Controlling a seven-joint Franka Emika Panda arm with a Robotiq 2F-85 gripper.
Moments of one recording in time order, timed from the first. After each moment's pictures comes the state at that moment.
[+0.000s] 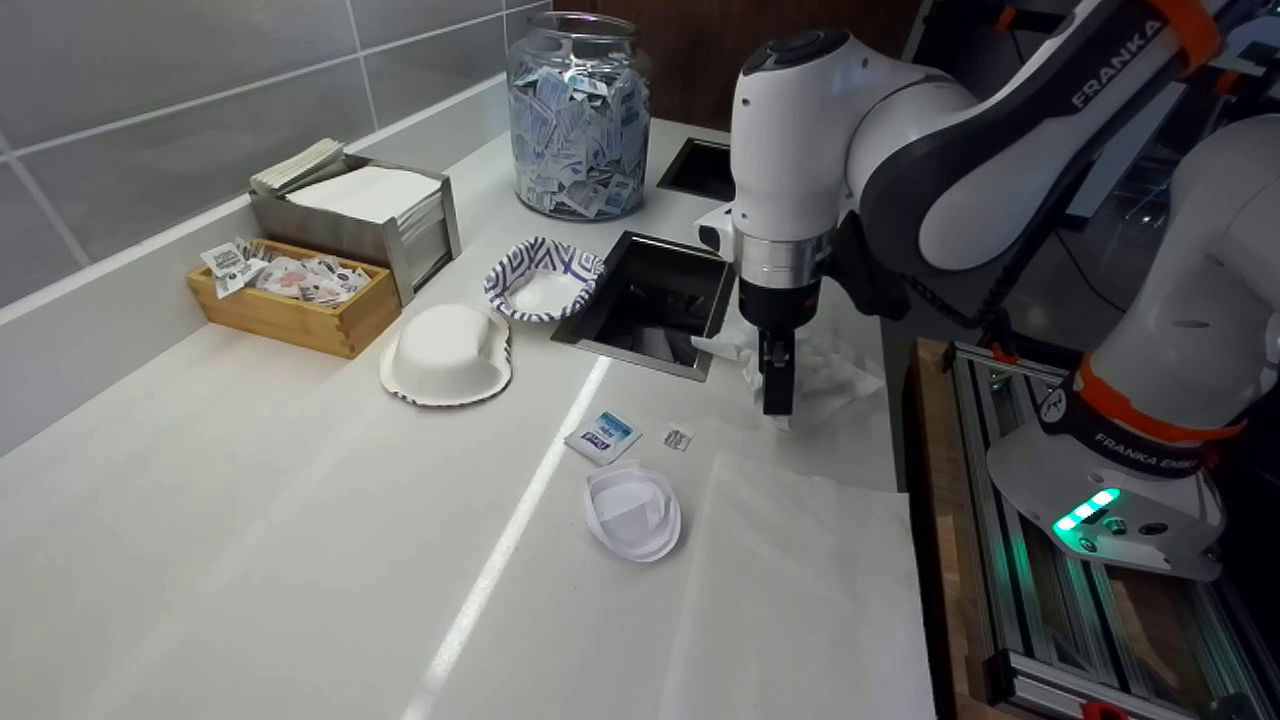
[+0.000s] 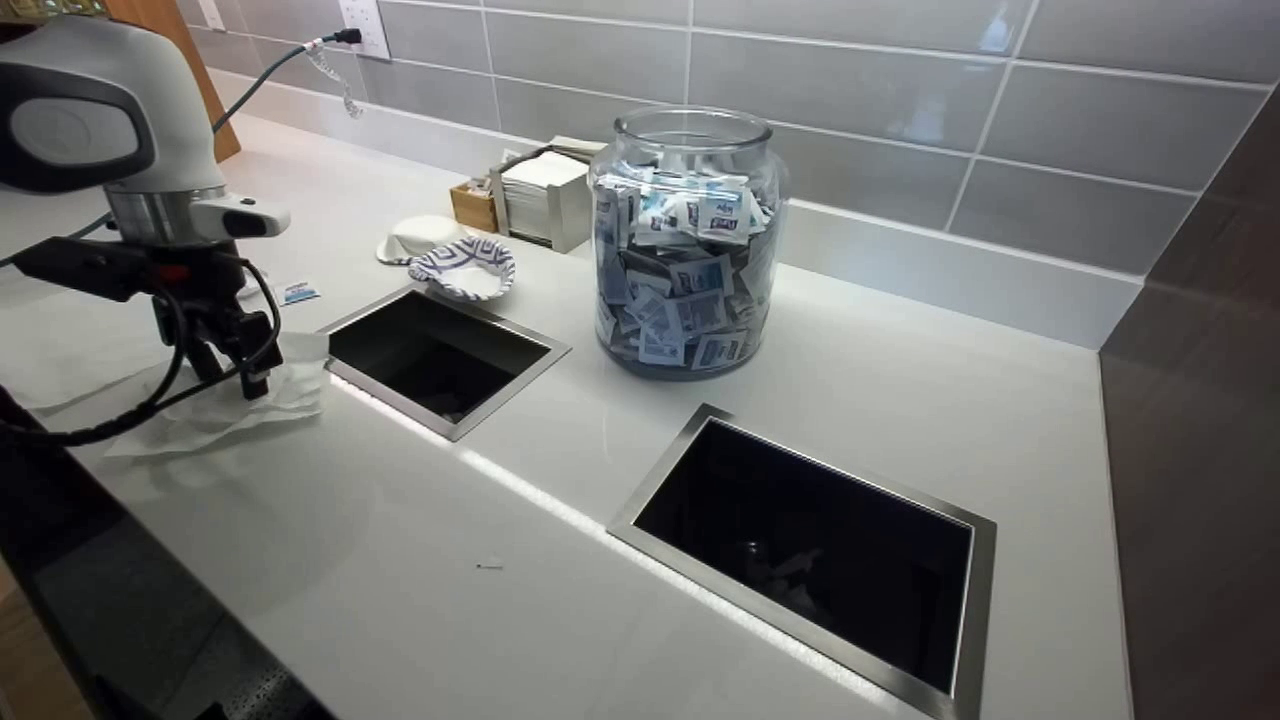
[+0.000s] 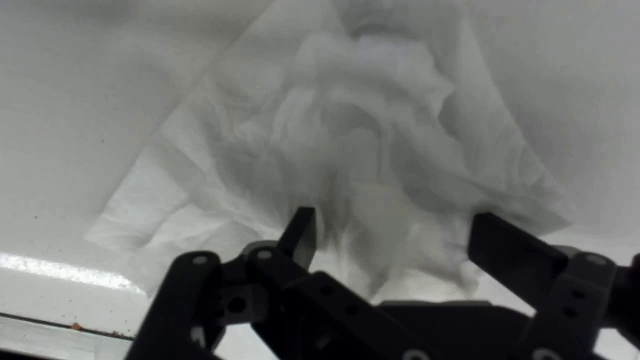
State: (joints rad) arm 0.08 -0.07 0.10 -2.74 -0.13 2.48 0.06
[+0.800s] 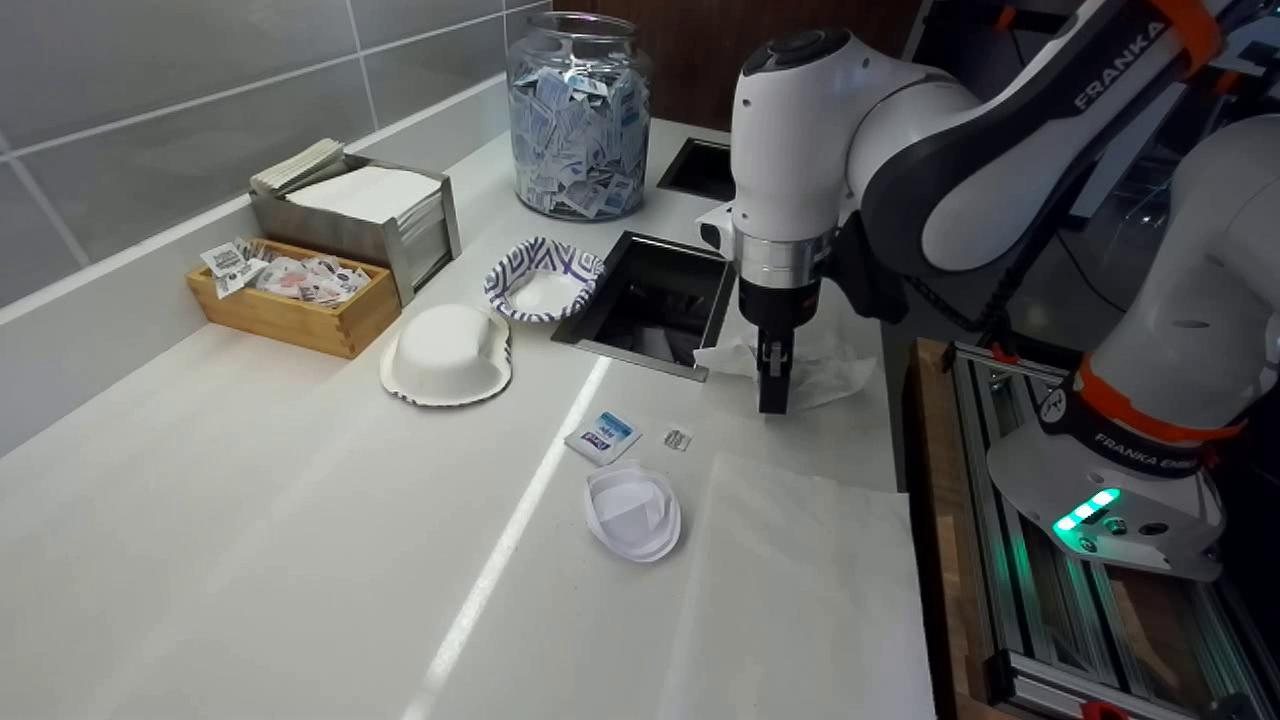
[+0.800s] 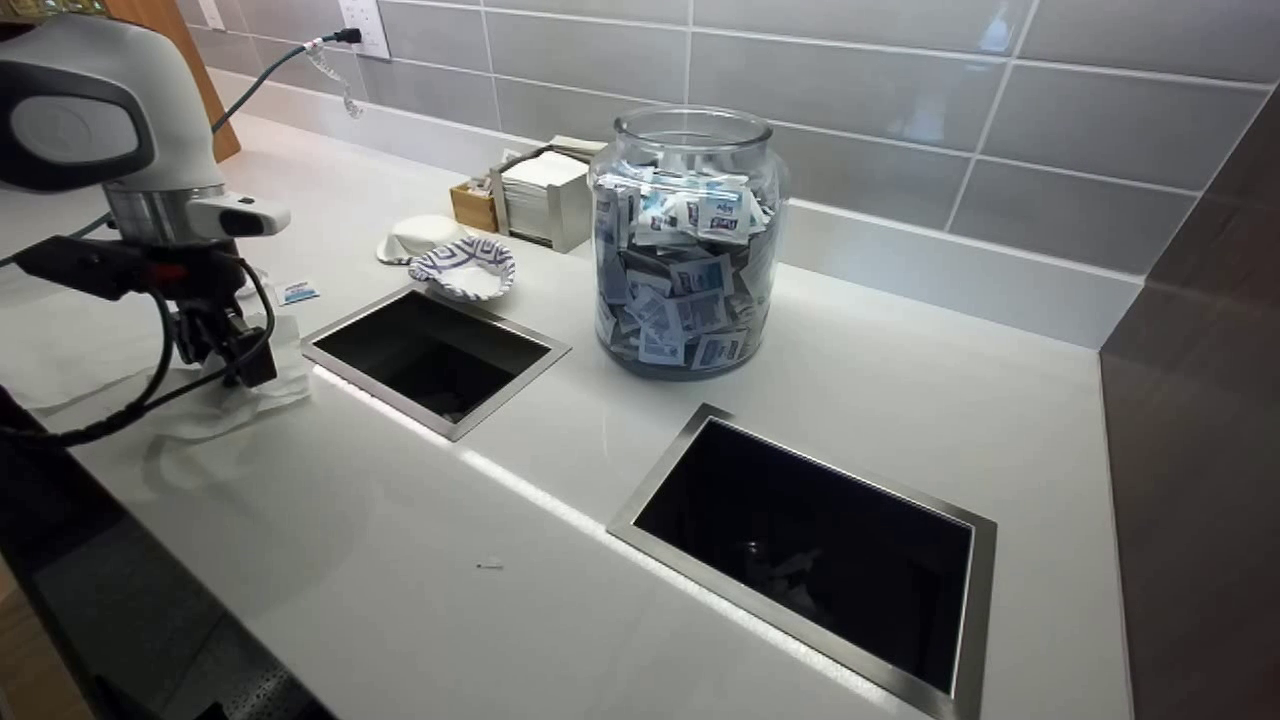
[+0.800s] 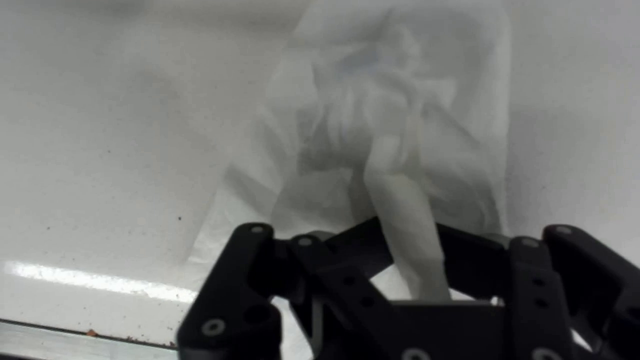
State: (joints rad) arm 0.08 -0.07 0.10 -2.74 -0.15 2.48 0.12
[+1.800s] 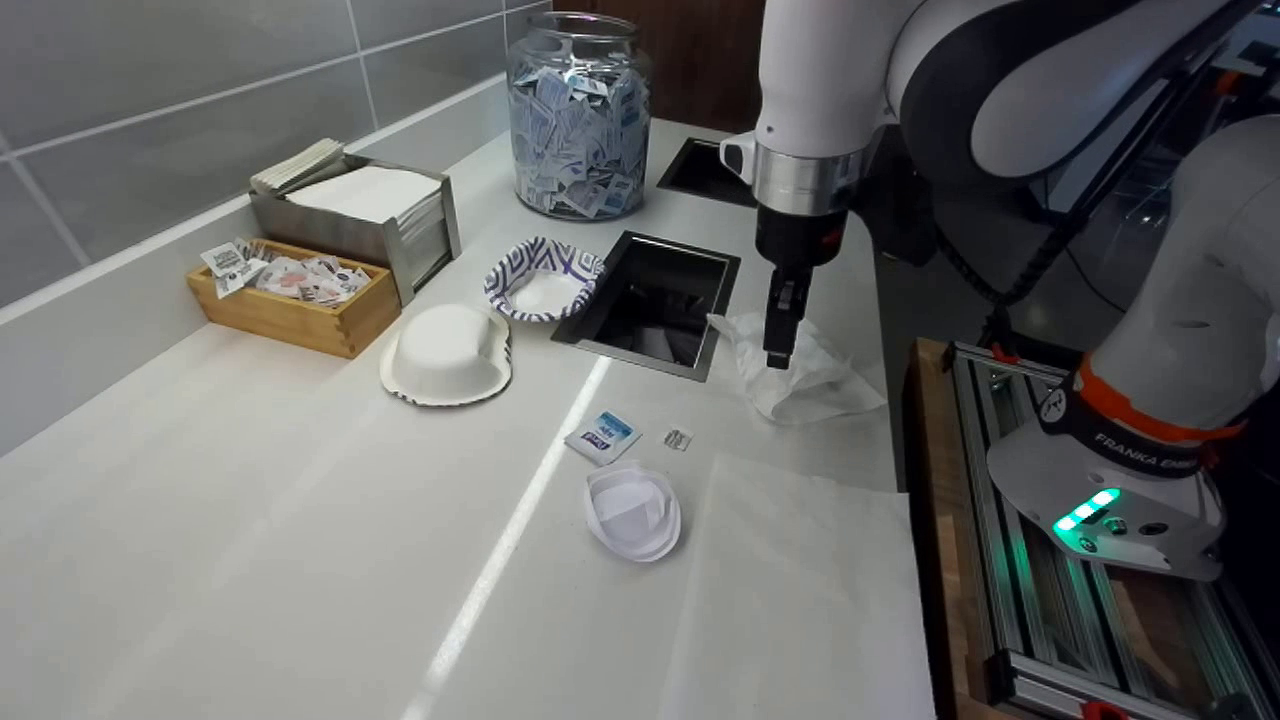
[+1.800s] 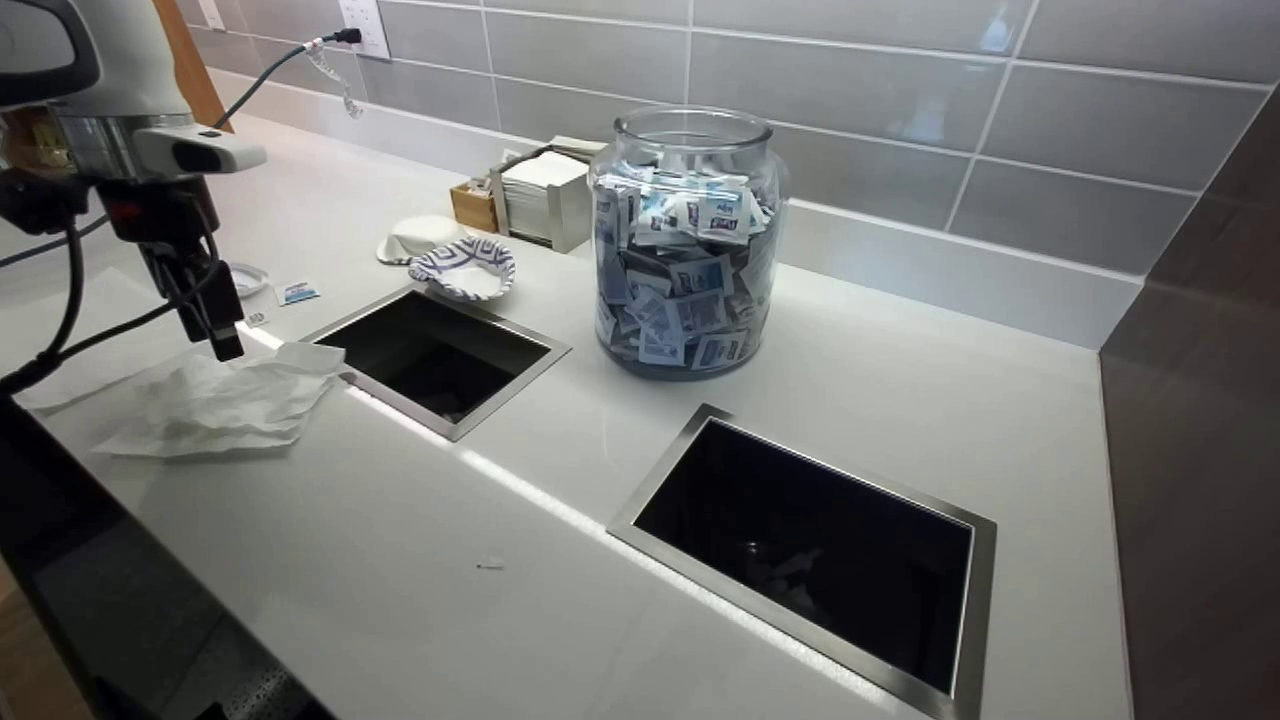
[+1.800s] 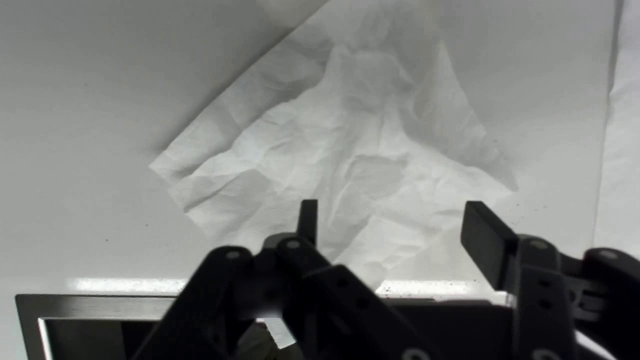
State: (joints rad) arm 0.07 -0.28 0.10 -2.74 -0.09 2.32 0.21
